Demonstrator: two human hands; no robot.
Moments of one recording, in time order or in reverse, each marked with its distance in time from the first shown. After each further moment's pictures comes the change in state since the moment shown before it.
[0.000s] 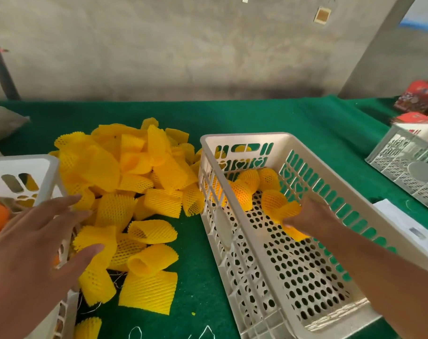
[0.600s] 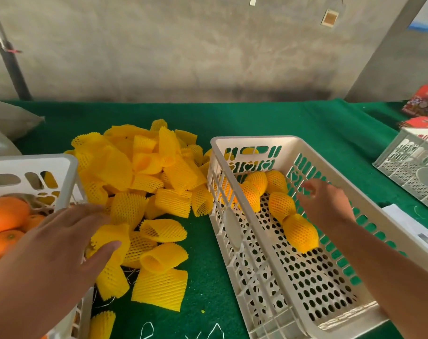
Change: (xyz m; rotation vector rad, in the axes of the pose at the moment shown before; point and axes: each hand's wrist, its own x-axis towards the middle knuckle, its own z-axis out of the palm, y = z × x) left_hand -0.013 0.052 -0.041 -0.006 0.072 0.119; right_hand -0.021 -0.026 -0.032 0.191 0.290 -0.224
